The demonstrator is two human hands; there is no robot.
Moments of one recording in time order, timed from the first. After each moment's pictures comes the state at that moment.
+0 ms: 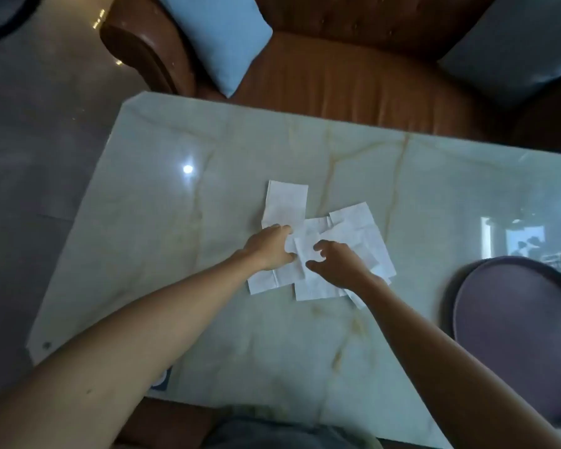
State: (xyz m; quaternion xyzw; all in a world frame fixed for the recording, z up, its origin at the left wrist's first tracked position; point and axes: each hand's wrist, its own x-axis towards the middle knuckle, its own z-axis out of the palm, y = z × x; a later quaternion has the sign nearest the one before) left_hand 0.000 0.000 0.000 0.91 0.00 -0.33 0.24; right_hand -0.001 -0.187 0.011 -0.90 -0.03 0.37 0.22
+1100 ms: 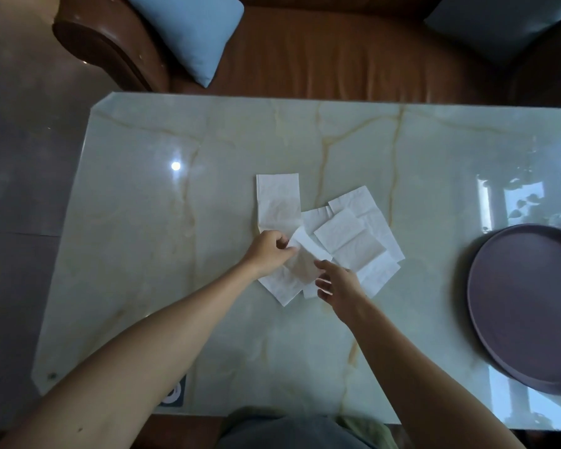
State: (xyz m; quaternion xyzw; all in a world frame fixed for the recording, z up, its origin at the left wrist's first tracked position) left_hand -0.006 0.006 -0.026 0.84 0.12 -0.30 0.43; right_hand -0.050 -0.172 -0.030 -0.54 0.48 0.31 0.62
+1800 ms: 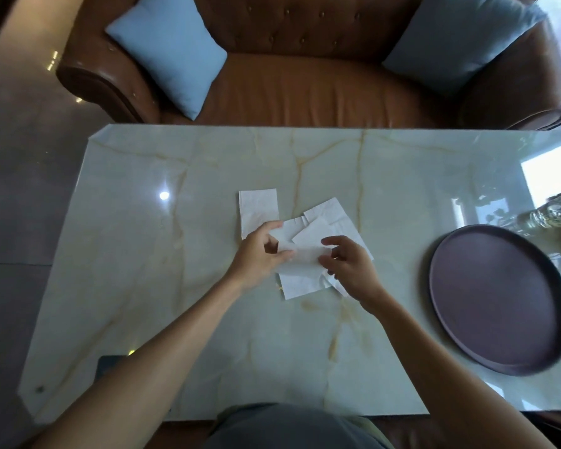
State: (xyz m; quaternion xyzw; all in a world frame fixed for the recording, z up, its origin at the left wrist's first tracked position) left_hand -0.035 -0.016 0.052 0.79 0.08 -0.20 0.57; right_hand -0.053 -0.234 0.055 -0.81 0.14 0.20 0.54
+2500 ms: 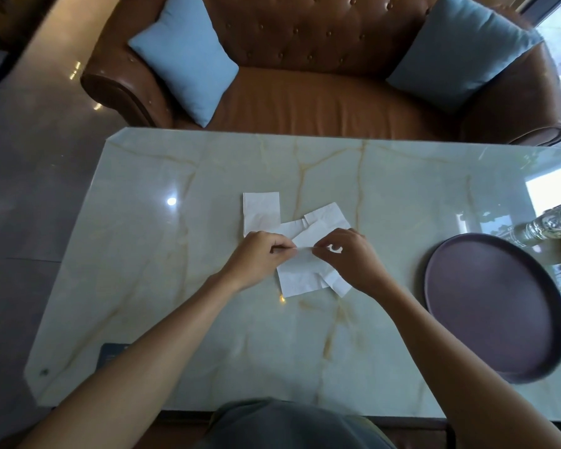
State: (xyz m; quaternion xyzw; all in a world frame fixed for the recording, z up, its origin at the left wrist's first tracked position) left_hand -0.050 -0.016 0.084 0.87 -0.04 -0.17 0.47; right_hand -0.042 -0.242 0.089 -0.92 -0.07 0.15 0.36
